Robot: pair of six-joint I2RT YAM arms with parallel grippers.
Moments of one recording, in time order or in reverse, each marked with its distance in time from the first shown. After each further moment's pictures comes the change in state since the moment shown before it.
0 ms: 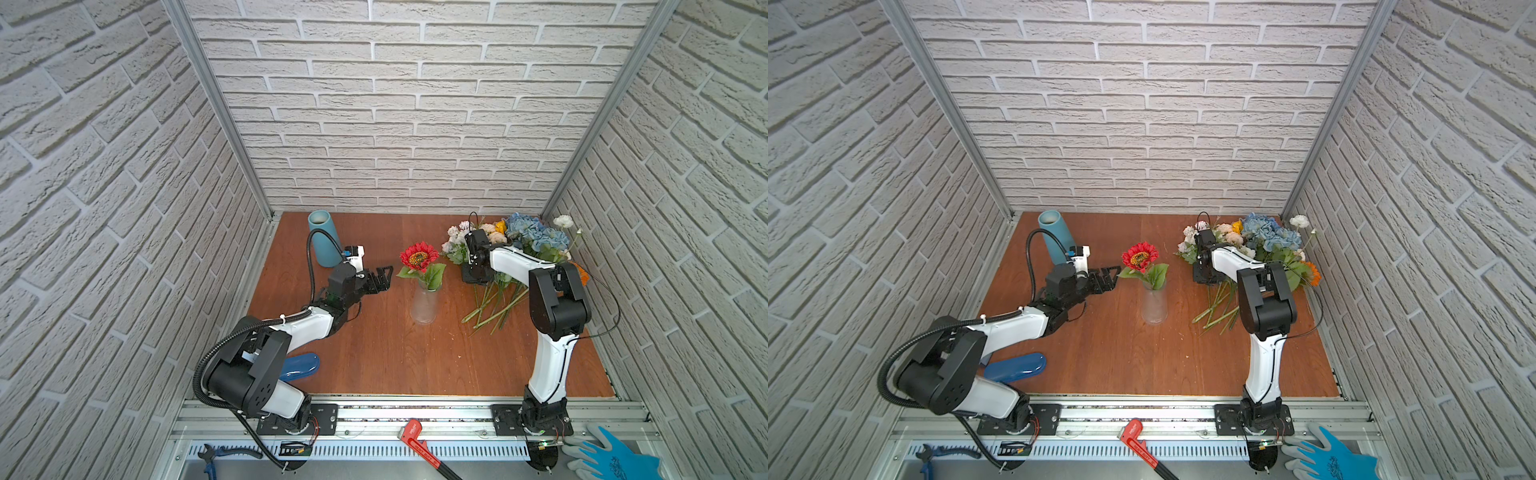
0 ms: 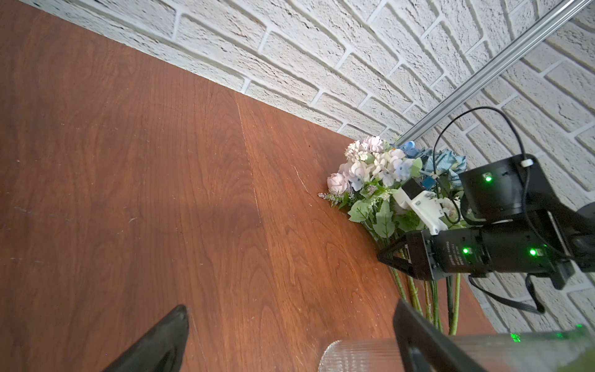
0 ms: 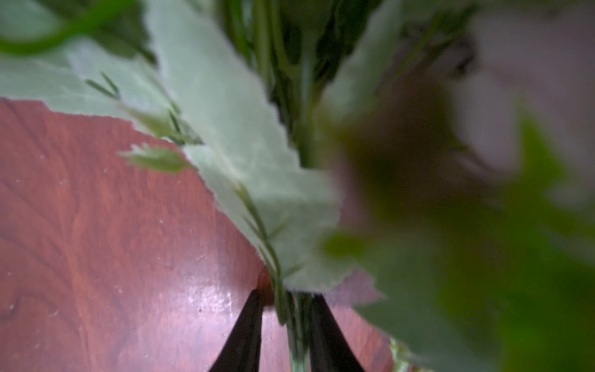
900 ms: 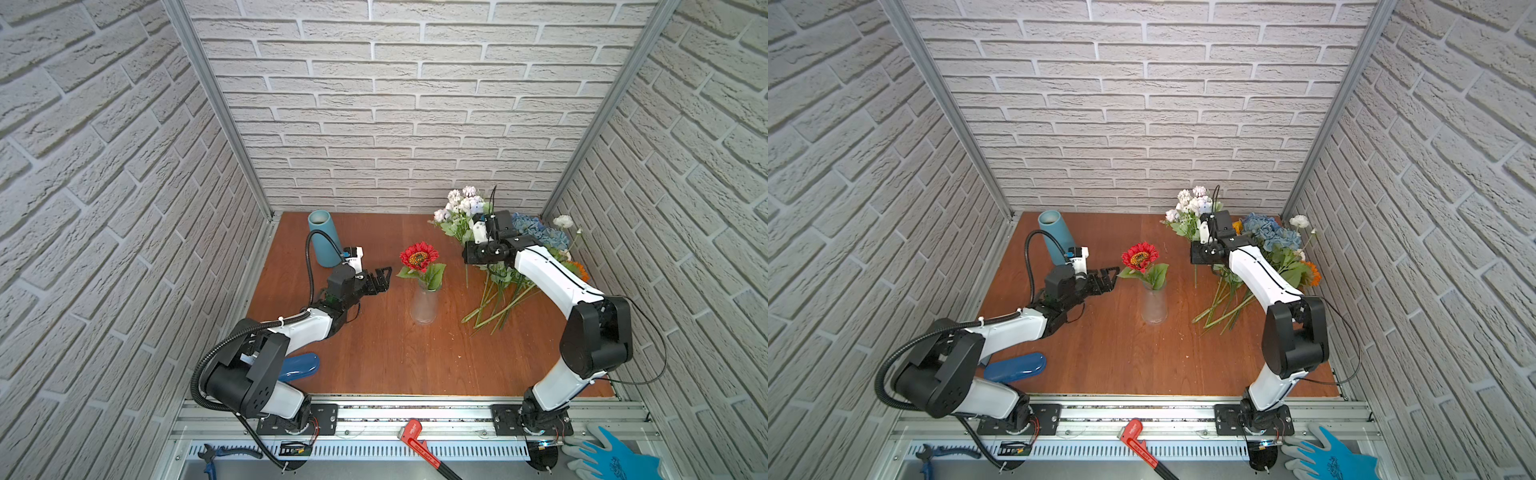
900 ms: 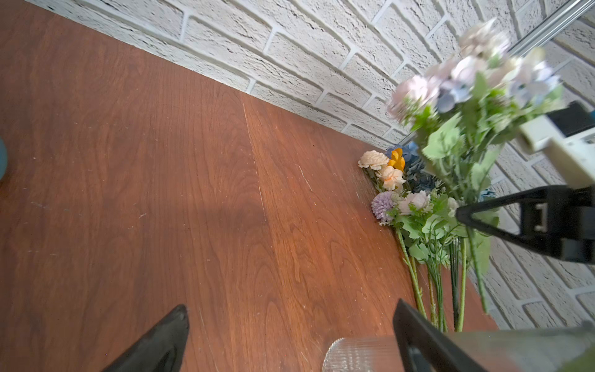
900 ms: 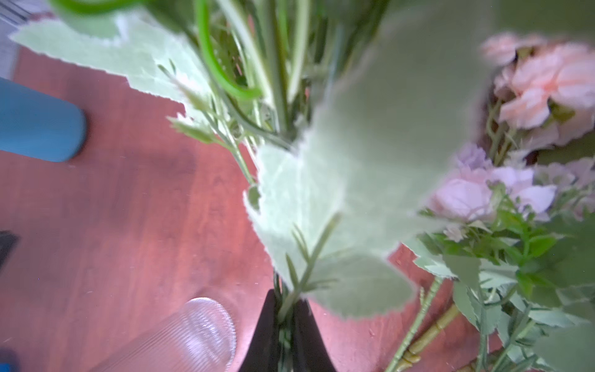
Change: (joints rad) left arm 0.000 -0.016 -0.012 -0.008 -0.015 0.003; right arm 0.000 -0.363 -0.013 0.037 -0.324 -0.049
